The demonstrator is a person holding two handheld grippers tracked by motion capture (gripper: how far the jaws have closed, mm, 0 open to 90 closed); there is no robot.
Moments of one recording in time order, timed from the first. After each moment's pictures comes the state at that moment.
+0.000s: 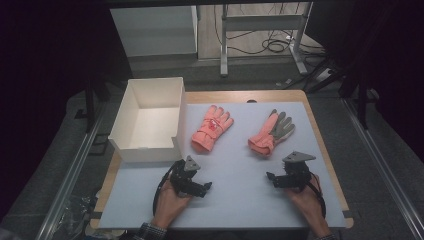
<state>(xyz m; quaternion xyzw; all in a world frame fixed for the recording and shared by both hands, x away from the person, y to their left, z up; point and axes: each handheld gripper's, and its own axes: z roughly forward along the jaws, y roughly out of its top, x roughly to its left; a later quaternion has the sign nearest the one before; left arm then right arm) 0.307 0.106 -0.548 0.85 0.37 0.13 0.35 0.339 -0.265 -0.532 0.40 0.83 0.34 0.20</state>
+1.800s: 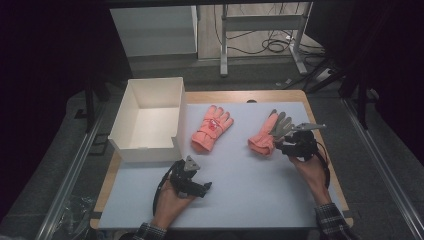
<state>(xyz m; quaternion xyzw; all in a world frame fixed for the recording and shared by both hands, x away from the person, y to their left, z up) 0.307 0.106 -0.549 0.85 0.37 0.13 0.35 0.409 -0.279 -0.477 0.43 0.80 0.37 0.19</state>
